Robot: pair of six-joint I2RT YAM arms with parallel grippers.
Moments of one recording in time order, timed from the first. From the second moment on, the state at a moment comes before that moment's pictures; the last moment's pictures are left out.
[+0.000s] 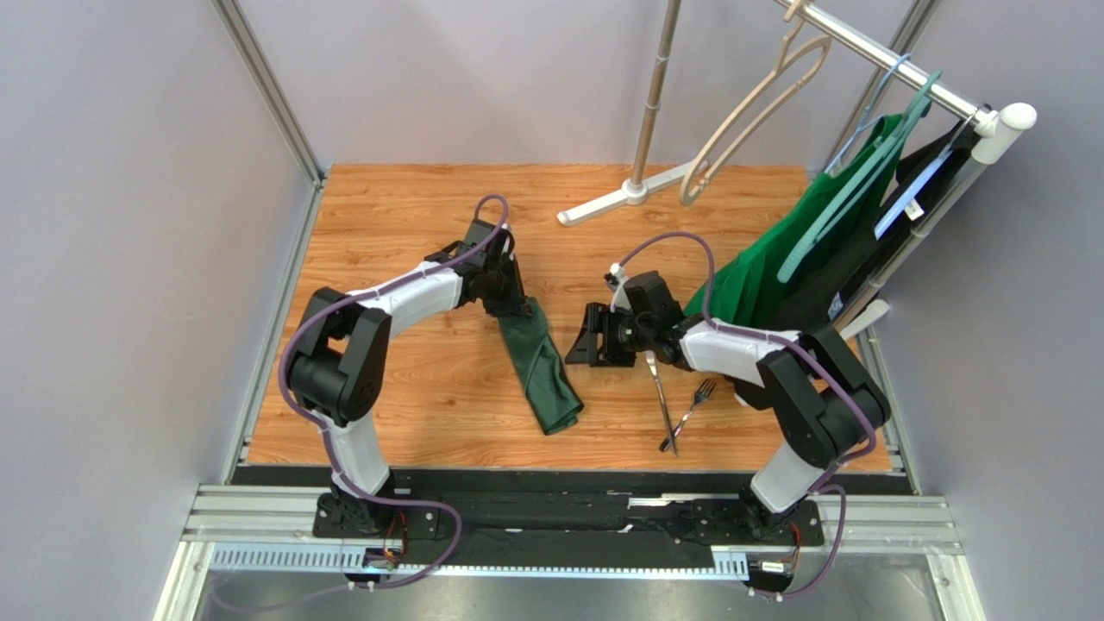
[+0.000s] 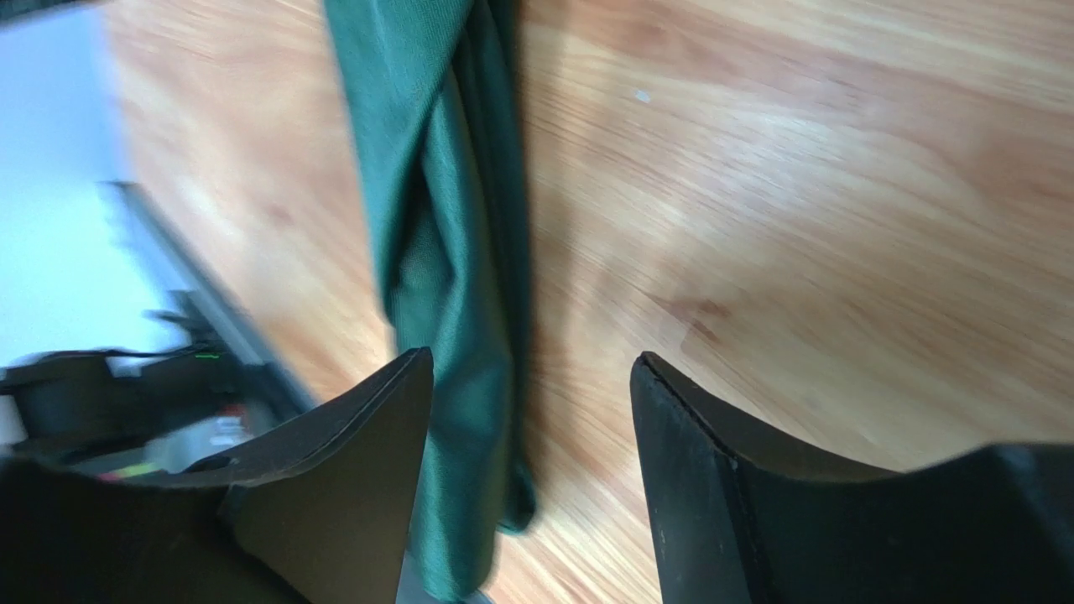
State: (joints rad) left arm -0.46 1.79 1.19 -0.32 0.18 -0.61; right arm 0.56 1.66 0.78 0.13 -0.48 0.68
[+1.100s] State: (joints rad) left arm -0.46 1.58 1.22 -0.45 0.14 -0.59; right arm 0.90 1.49 0.95 -0.42 -0.08 0.40
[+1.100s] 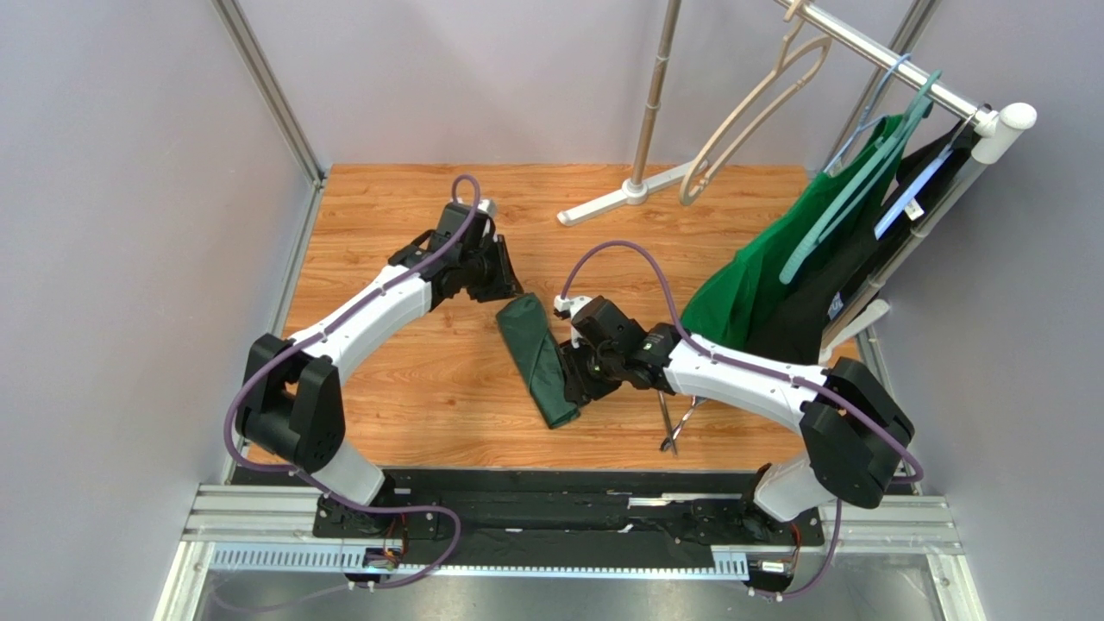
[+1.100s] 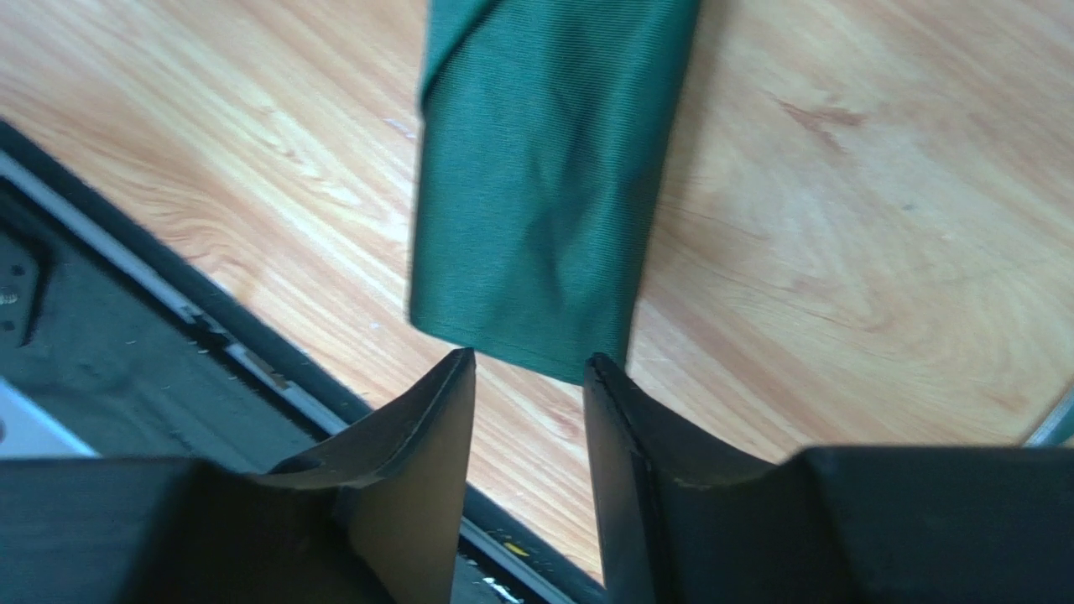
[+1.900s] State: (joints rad) left arm -0.46 1.31 0.95 -0.50 0.15 -0.62; right arm 0.91 1.77 1.03 -0.30 -0.05 0.38
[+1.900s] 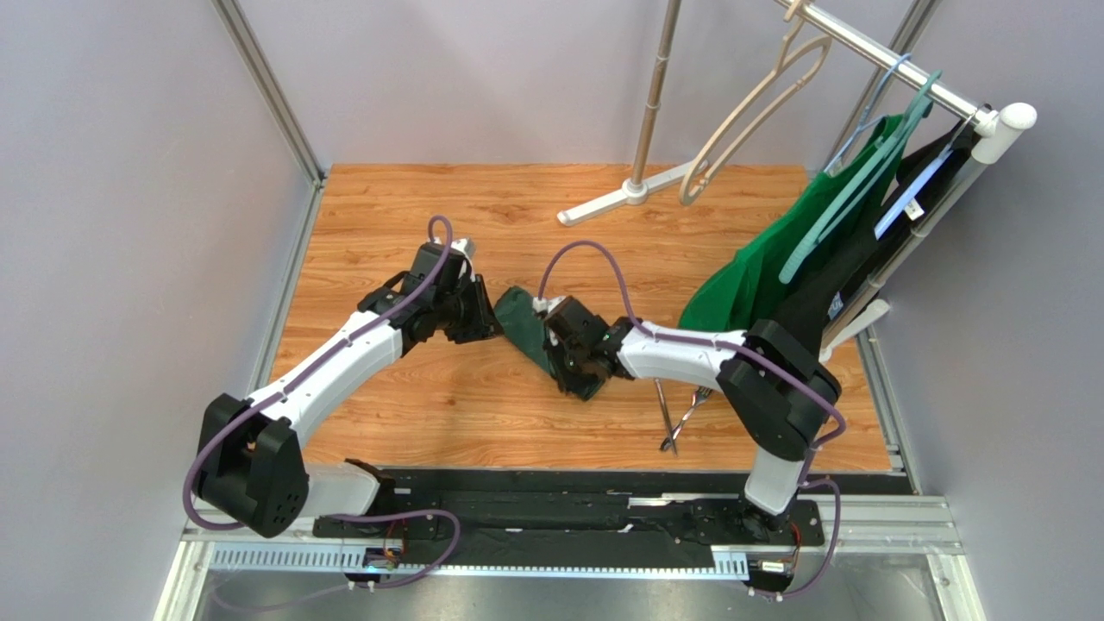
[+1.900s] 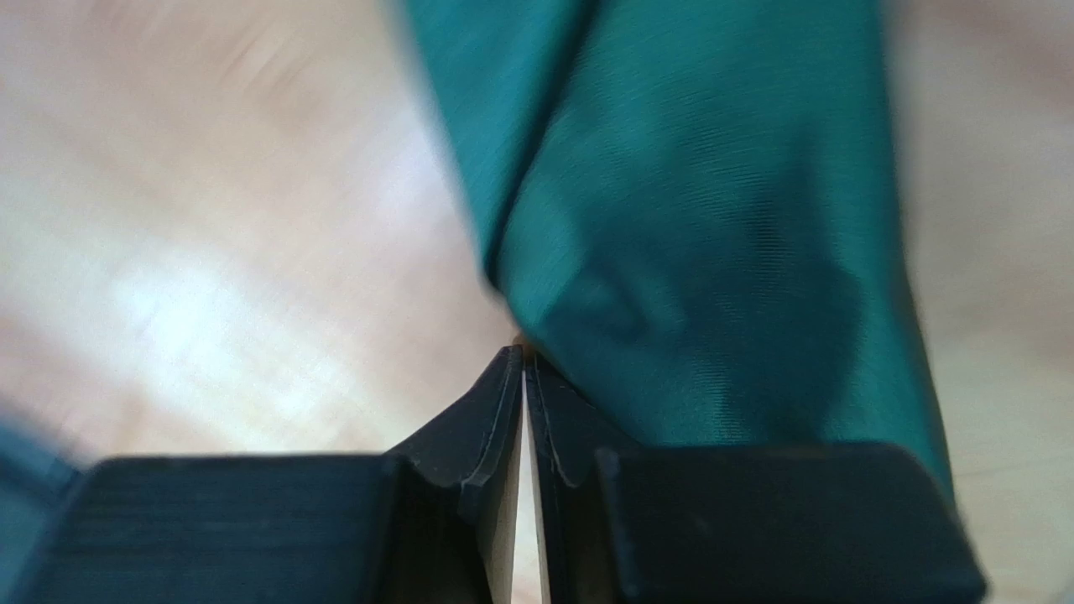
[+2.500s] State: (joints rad) left arm -0.46 1.14 0.90 -0.52 0.35 -0.61; right arm 0.74 1.51 1.07 -0.67 0.15 0.47
